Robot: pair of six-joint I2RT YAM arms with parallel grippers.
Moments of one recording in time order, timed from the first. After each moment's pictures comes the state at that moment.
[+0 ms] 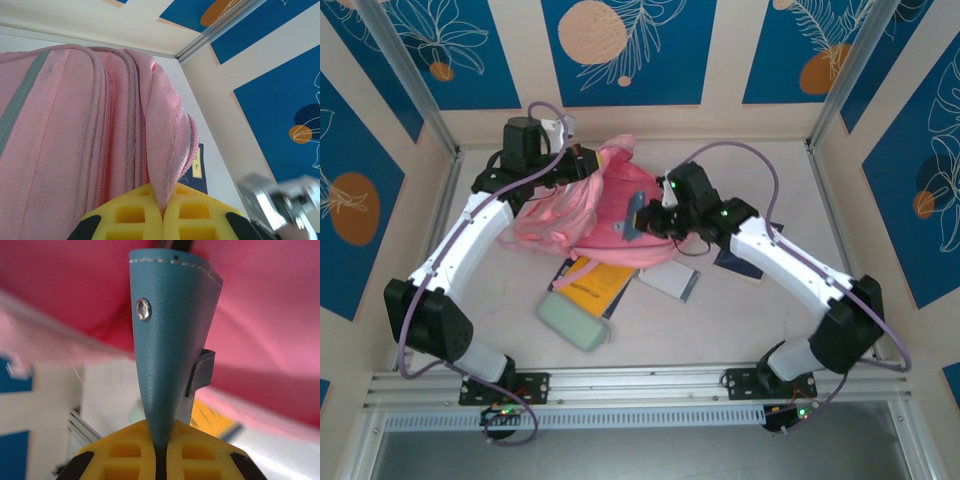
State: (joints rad) left arm -0.31 1.52 1.49 -0.42 0.55 -0.55; right arm 0.64 1.48 1.31 -0.53 -0.35 0.83
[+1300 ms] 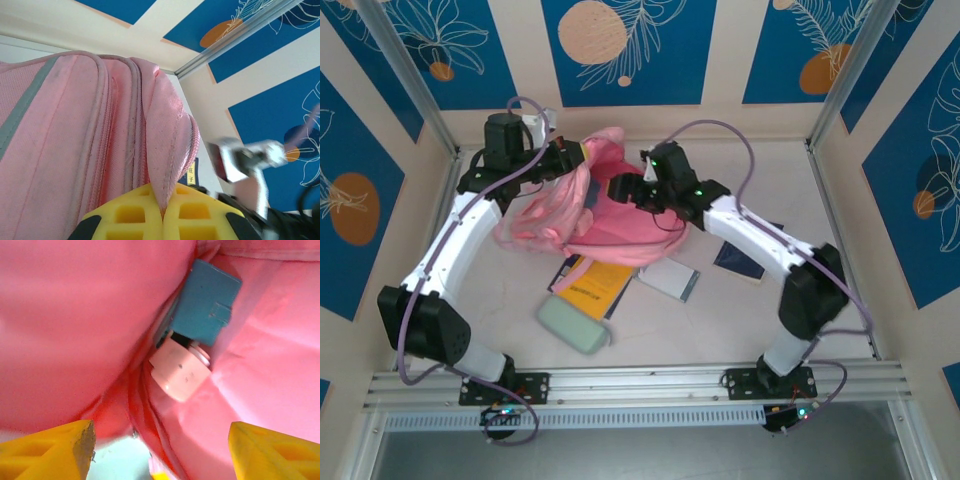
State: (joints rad) left arm -0.23 1.50 1.49 -0.40 0.60 -0.60; right arm 0.64 1.64 1.43 -0.40 -0.23 0.75
